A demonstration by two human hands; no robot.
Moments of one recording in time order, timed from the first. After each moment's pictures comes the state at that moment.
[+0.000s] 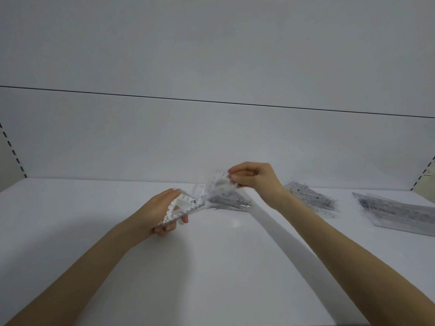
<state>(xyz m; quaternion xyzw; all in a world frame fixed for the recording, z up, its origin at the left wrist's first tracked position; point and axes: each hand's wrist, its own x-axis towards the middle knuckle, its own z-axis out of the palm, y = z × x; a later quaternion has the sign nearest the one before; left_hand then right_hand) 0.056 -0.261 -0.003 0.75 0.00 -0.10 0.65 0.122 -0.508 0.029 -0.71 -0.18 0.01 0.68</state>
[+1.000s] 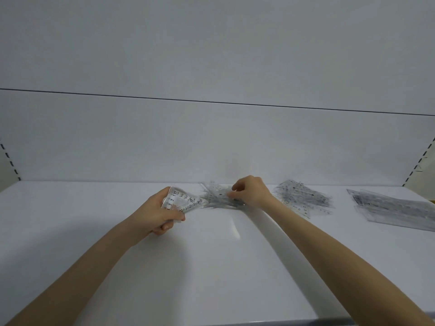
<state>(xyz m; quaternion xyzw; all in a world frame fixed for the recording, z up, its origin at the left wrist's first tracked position) 0.056 -0.259 -0.005 0.77 -0.02 -0.09 0.63 0.159 -0.510 -0.015 -0.95 -0.07 0.00 0.30</state>
